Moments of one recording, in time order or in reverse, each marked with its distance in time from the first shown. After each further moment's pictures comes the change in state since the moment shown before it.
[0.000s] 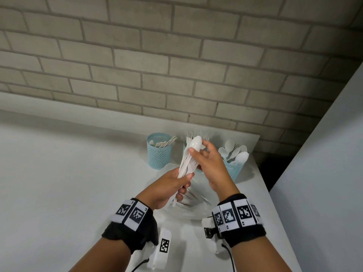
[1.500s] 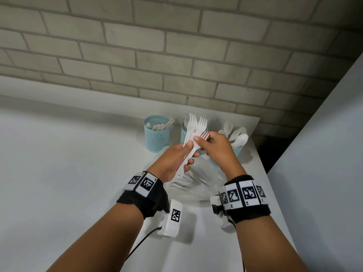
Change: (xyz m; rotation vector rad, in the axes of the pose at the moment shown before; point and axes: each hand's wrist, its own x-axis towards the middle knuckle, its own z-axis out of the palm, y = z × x) left_hand 0.028 0.008 0.013 -0.174 0.129 0.038; right_hand 0.007 0.007 -0.026 -0.508 0.029 -0.141
